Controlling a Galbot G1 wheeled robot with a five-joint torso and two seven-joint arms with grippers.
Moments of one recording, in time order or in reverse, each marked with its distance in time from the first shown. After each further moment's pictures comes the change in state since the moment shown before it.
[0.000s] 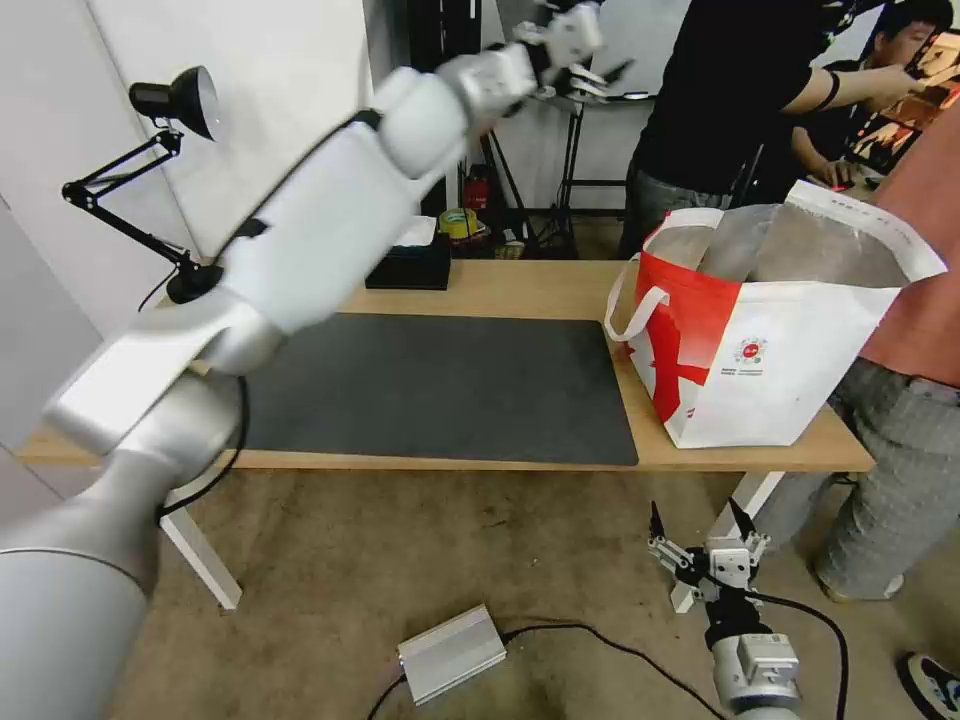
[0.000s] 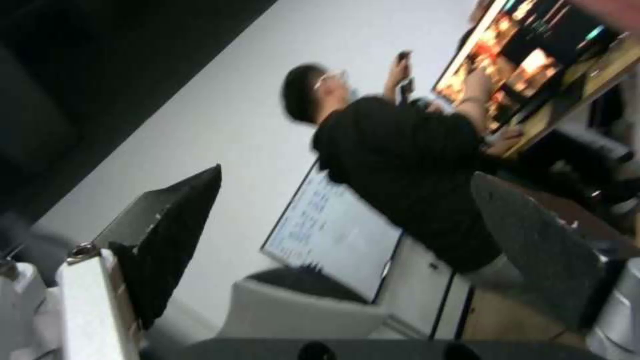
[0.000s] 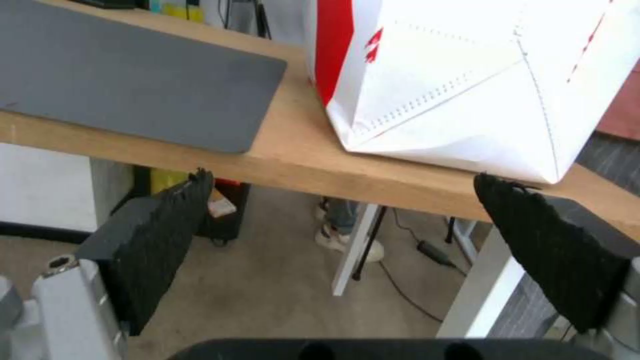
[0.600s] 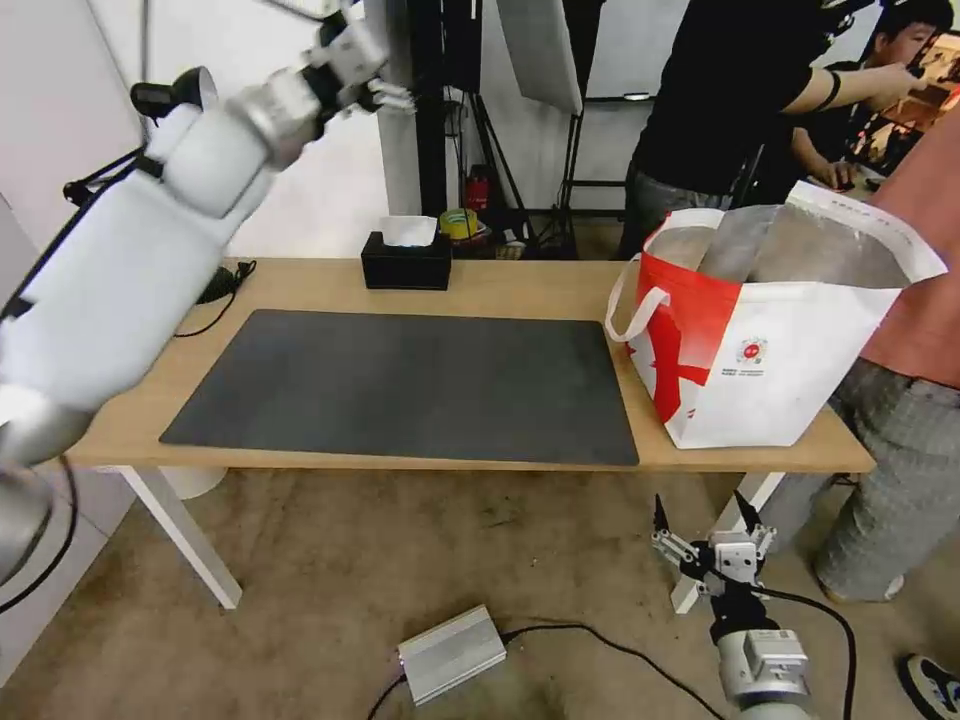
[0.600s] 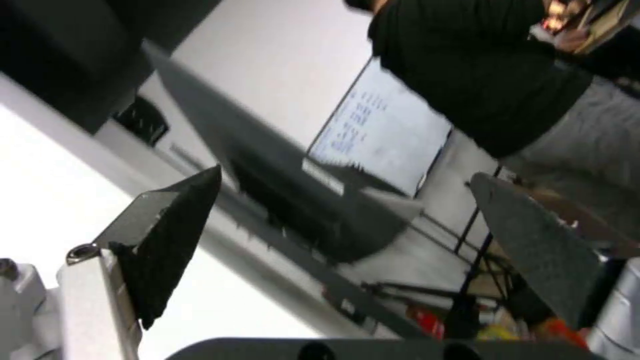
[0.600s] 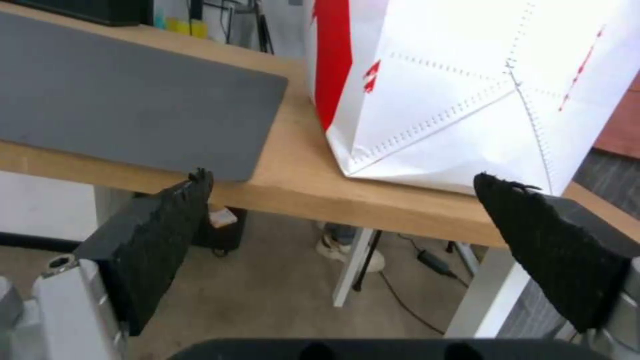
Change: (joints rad) left arm 0.278 0.420 -0.176 -0.333 -0.086 0.077 -0.020; right arm -0.001 -0.006 0.001 0.033 0.008 -0.014 0.001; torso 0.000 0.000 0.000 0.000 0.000
